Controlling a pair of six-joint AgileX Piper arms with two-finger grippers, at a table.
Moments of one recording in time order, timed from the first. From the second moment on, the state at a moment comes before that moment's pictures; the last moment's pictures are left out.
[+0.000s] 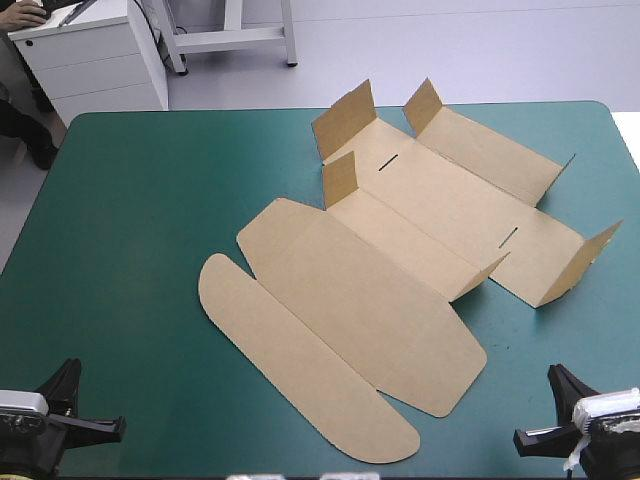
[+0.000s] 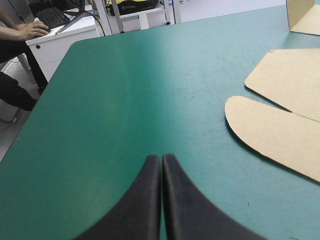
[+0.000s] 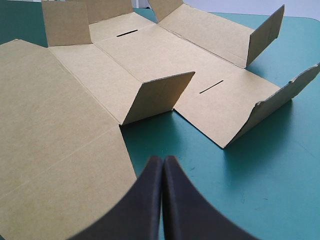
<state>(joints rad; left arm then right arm) -0.19 -0.02 -0.41 0.21 0.78 -0.12 0.02 -0.01 -0.43 0.18 0.82 -0.17</state>
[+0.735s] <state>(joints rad) -0.19 -0.02 -0.41 0.21 0.78 -0.12 0.02 -0.01 -0.43 0.18 0.82 -0.17</state>
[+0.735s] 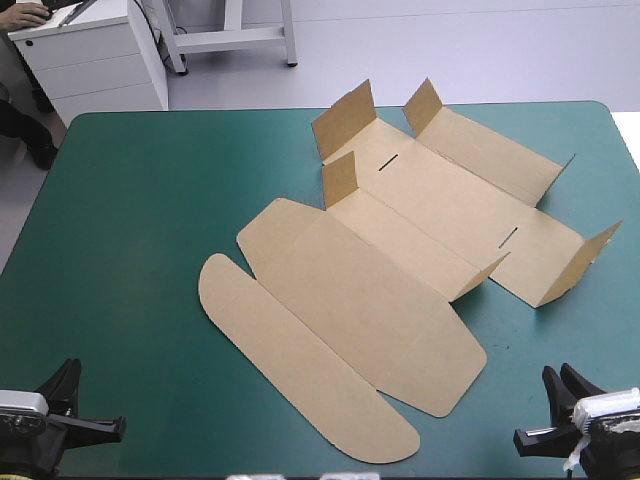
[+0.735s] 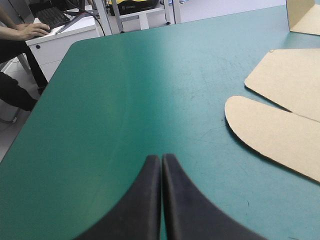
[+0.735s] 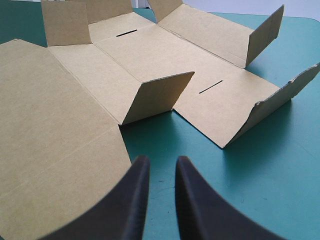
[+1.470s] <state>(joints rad) -0.19 -0.02 -0.41 0.21 0.78 -0.12 0.02 0.01 -0.49 0.17 0.77 0.02</state>
